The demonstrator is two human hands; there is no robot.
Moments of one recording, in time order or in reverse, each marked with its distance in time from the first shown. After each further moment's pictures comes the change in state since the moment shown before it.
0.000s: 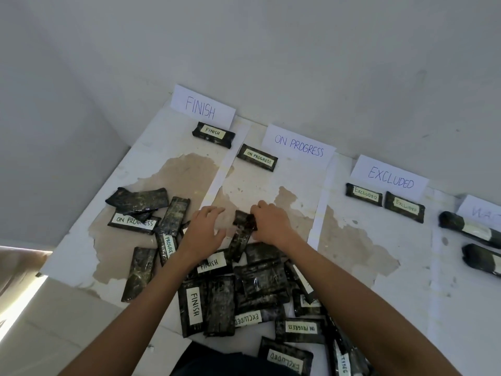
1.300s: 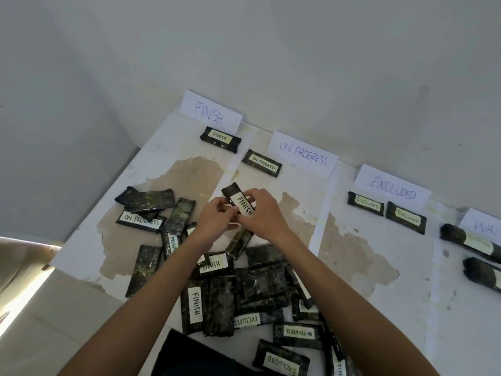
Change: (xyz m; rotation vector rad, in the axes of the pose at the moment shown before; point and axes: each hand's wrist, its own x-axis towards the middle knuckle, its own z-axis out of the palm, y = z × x) left_hand 0.023 0.044 -0.020 -0.891 0.056 -0.447; right_hand -0.011 -0.034 -0.049 0.708 0.255 0.058
